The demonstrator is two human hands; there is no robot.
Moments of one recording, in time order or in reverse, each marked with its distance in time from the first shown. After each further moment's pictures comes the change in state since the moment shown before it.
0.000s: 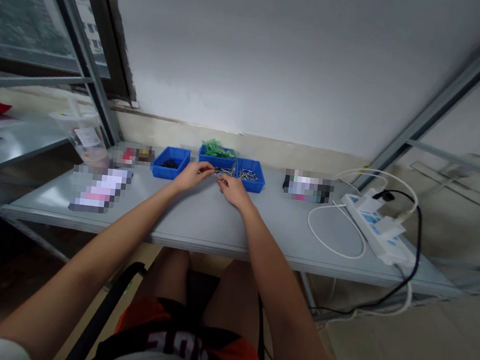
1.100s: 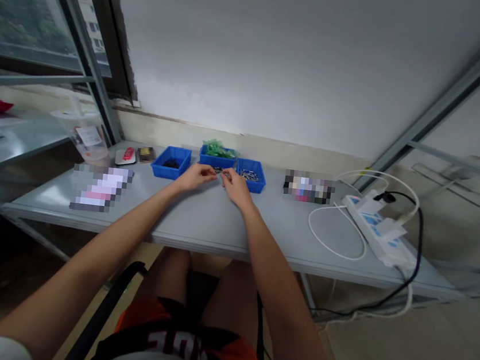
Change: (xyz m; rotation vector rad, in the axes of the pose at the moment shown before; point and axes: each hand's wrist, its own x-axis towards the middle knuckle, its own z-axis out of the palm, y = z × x) left_hand 0.002 -0.006 0.006 -0.097 -0.078 -0.084; right_hand 0.003 0.001 0.000 0.069 0.171 0.024
